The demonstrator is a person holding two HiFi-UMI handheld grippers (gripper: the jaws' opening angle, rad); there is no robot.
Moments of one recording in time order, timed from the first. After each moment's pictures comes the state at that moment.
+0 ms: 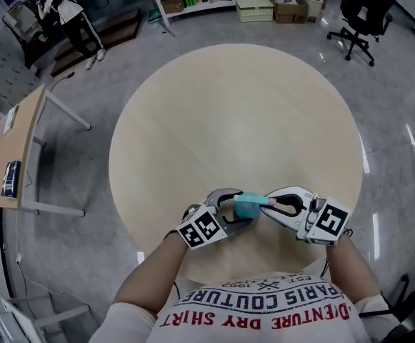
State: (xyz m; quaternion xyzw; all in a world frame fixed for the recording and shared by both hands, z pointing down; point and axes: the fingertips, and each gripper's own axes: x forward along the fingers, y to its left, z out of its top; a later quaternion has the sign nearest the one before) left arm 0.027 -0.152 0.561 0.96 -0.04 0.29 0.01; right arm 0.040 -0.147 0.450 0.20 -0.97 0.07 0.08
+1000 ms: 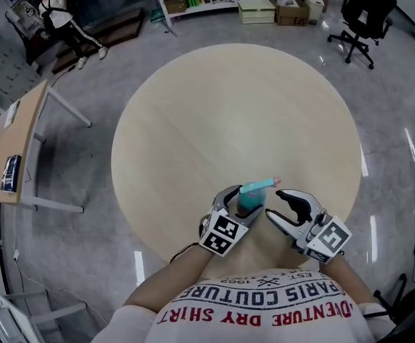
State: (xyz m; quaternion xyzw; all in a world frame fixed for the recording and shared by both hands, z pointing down) left arm 0.032 -0.164 0.562 0.93 -0.26 0.26 0.08; right arm 0.055 -0.127 0.445 0.35 -0.93 0.08 0.02
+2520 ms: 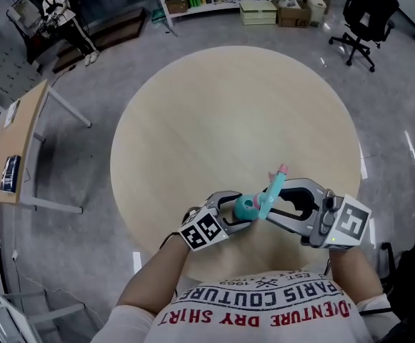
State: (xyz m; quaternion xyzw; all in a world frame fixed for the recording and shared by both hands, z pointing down) left arm 0.044 -0.149 0.572 0.95 -0.06 0.30 0.02; right arm 0.050 -0.142 0.340 0.18 -0.98 0.02 -0.05
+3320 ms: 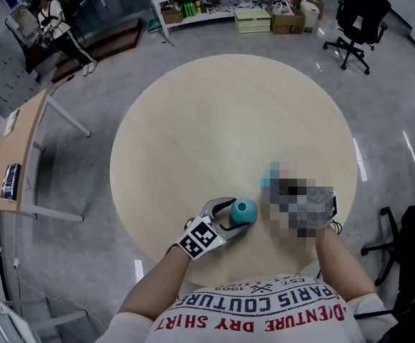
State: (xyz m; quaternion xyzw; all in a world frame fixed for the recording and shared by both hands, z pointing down) left arm 0.016 -0.146 0.559 0.96 -0.12 0.25 0.05; right arm 0.093 -0.202 0.528 0.38 -0.88 0.25 0.15
